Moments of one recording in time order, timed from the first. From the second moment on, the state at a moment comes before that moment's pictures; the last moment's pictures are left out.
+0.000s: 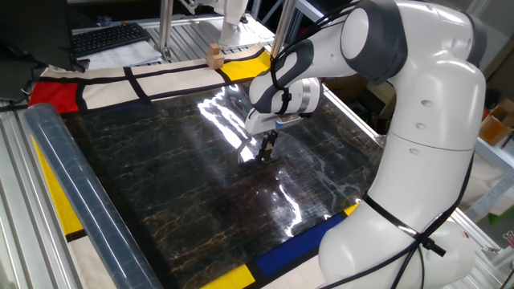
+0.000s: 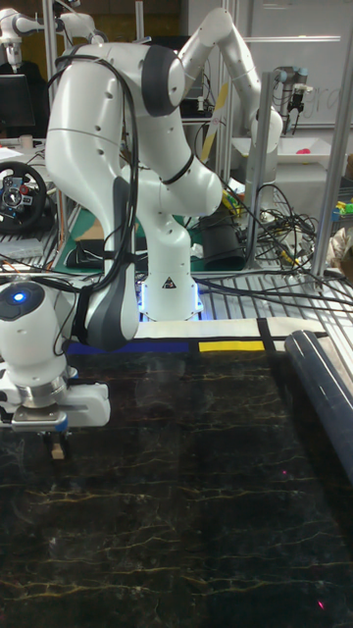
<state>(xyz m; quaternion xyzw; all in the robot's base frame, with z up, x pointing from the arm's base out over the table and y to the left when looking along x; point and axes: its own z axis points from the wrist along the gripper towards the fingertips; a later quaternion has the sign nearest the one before) 0.508 -0.200 0.062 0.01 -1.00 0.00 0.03</state>
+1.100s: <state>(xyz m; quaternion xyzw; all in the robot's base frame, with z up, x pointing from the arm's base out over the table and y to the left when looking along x) 0.505 -0.186 0.066 0.02 -1.00 -0.01 0.03</state>
